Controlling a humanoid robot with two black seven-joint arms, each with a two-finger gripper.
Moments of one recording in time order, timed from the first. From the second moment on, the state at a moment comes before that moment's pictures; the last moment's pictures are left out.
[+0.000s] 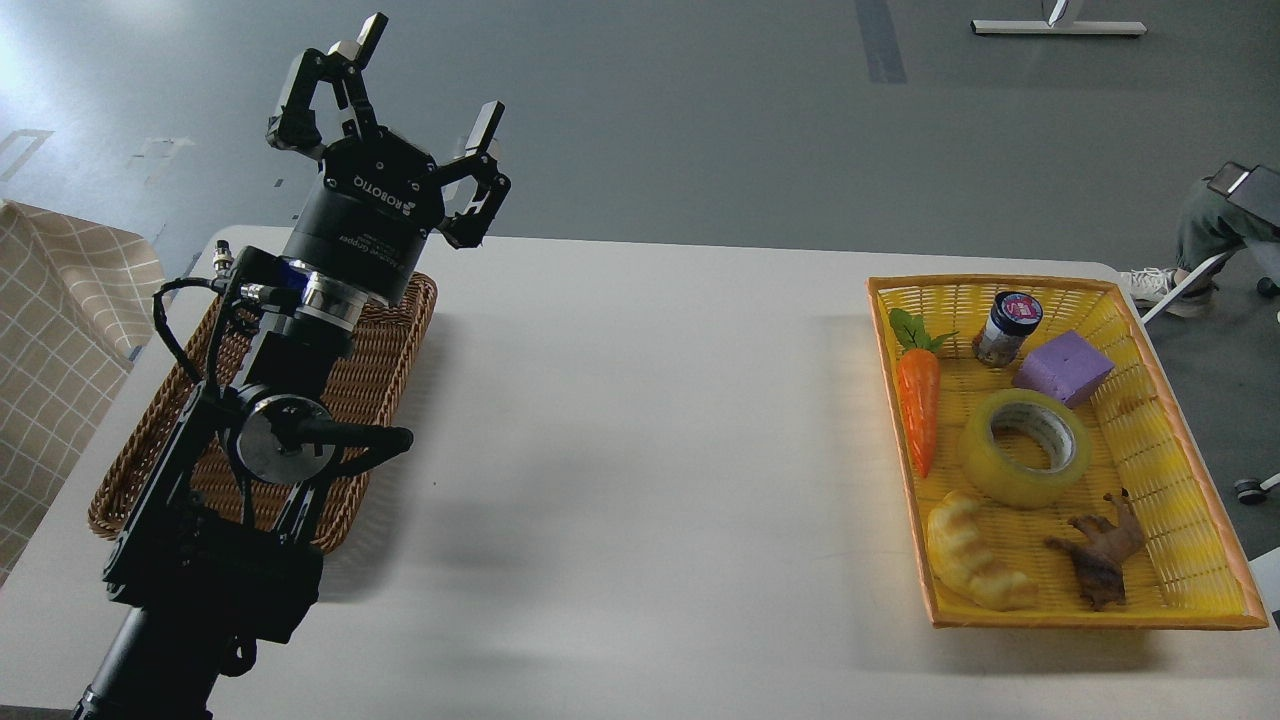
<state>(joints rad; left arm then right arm) -0.26 0.05 -1.44 -1.58 0.54 -0.23 -0.09 0.27 -0.84 1.41 1.49 -1.59 0.49 -0.17</state>
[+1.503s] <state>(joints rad) -0.23 0.06 -1.45 -1.57 0.54 -0.24 -0.10 0.26 -0.77 1.07 1.41 -1.90 0.49 -0.10</state>
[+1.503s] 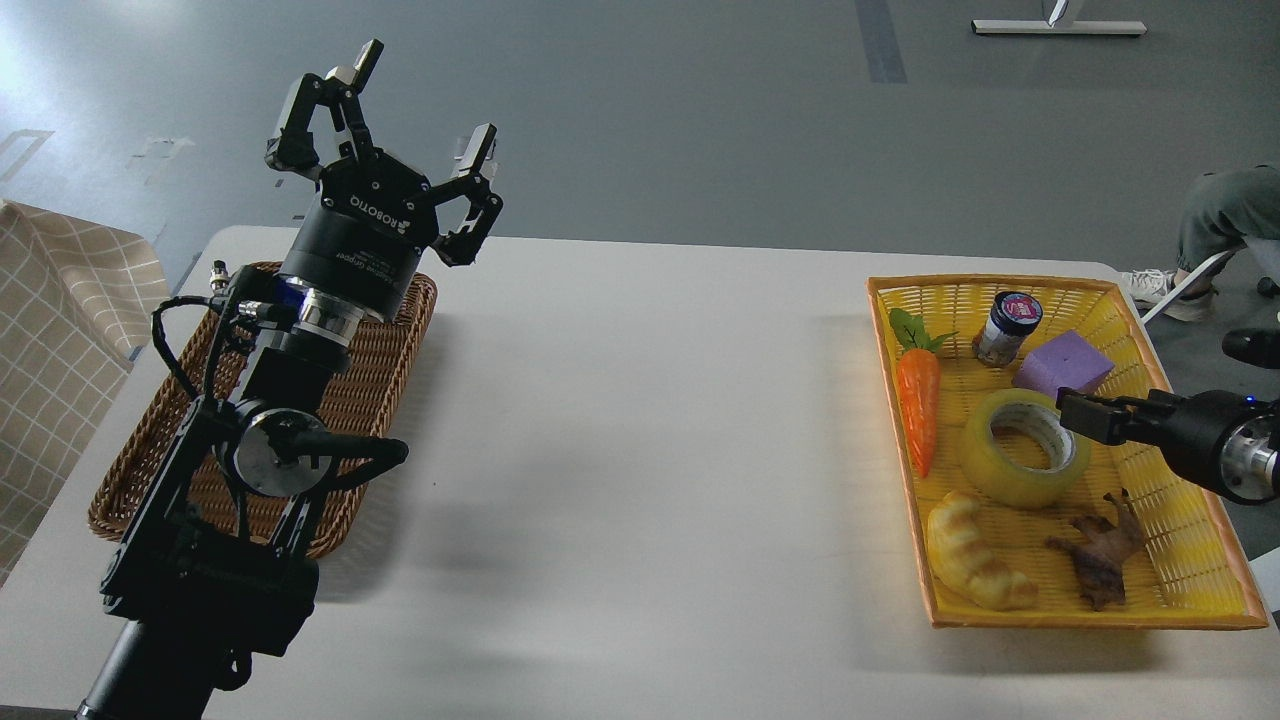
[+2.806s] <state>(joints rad) -0.22 0.06 -1.45 -1.57 0.54 -0.24 -0.10 0.26 -0.65 1.05 1.28 -1.91 0.49 -0.10</state>
